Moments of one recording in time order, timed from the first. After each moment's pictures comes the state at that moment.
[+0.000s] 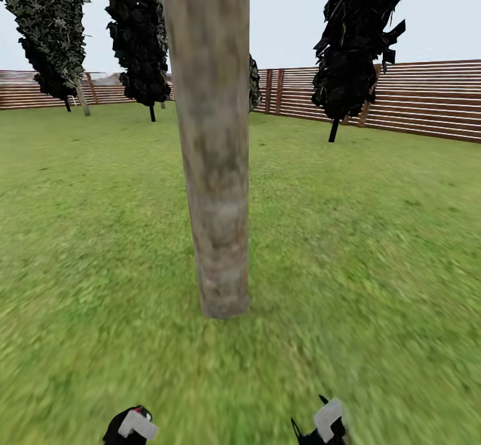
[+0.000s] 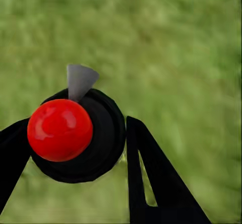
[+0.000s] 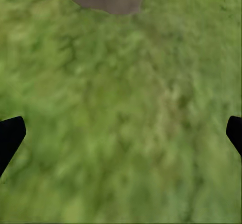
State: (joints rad) left arm -0.33 0.13 0.05 -0.28 -0.38 -0.40 -0.18; right arm -0.33 -0.04 0.21 -0.20 0.31 -0.67 -0.05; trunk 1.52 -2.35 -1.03
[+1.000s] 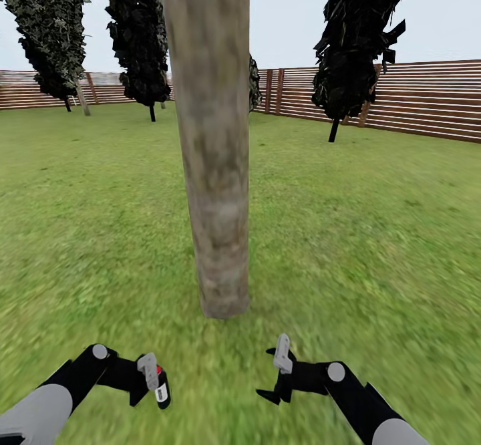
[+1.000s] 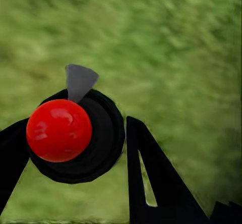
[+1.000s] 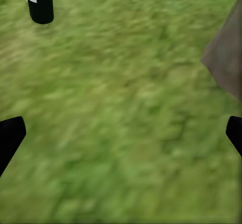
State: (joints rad) left arm -0.69 0.21 0.04 -0.34 -0.73 -0.16 -1.05; right arm -0.52 -0.04 0.24 -0.59 0.43 -0.28 0.79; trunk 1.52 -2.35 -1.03
